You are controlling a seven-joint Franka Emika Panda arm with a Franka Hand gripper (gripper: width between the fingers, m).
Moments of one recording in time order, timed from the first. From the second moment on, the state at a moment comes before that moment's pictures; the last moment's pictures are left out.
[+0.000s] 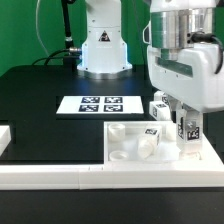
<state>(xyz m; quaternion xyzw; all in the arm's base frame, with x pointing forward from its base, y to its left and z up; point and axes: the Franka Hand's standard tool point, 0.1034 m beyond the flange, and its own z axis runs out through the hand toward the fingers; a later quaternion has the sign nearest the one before) 0.639 0.096 0.082 -0.73 0.68 -0.03 0.07</state>
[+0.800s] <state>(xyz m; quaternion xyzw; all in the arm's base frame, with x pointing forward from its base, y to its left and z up) 0.643 0.102 0.084 -0.92 0.39 -0.05 0.05</state>
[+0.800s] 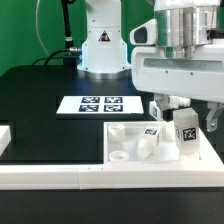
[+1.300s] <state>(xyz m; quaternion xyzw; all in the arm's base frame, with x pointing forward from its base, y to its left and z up) 0.641 0.112 0.084 -0.98 0.17 -0.06 0.03</state>
